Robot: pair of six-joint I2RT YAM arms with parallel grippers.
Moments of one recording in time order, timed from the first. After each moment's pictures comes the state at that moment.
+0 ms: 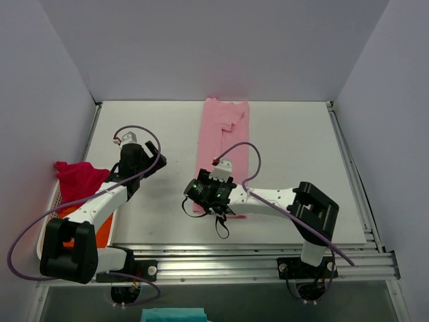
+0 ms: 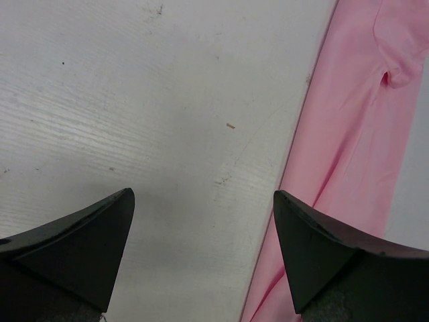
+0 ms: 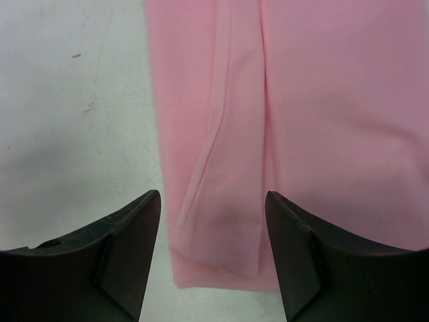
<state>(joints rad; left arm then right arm) -0.21 1.29 0.72 -0.02 -0.11 -0.70 1.11 1.72 1.11 -0.39 0.82 1.21</state>
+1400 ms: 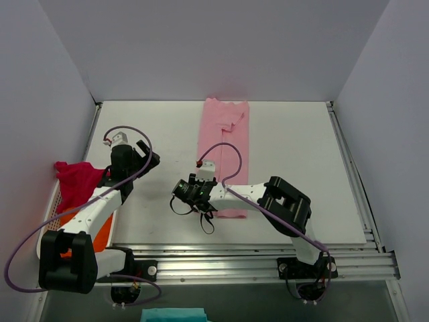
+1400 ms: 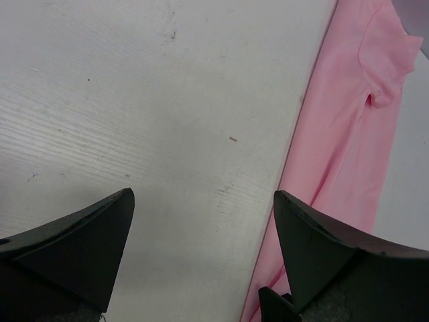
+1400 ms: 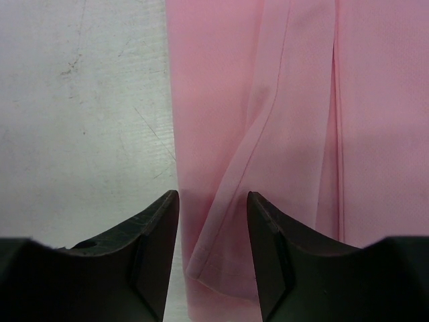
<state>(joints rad) -0.14 1.21 0.69 -0.02 -0.07 -0.70 1.11 2.01 1.31 -0.39 0.73 1.13</state>
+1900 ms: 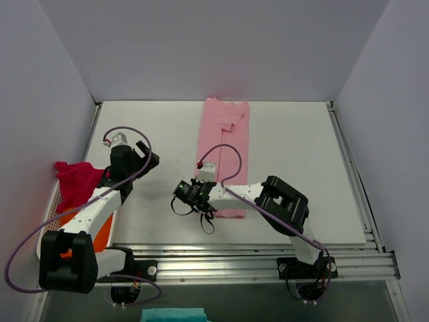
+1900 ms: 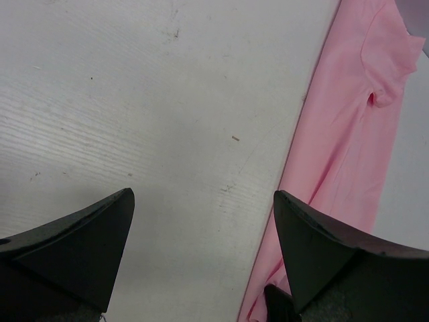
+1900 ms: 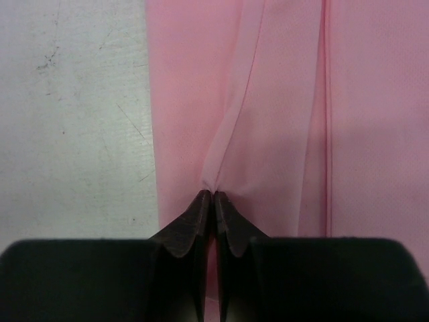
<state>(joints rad) -0.13 1.21 0.68 -0.02 -0.05 -0.70 1.11 2.03 1.30 -0.38 0.72 1.13</state>
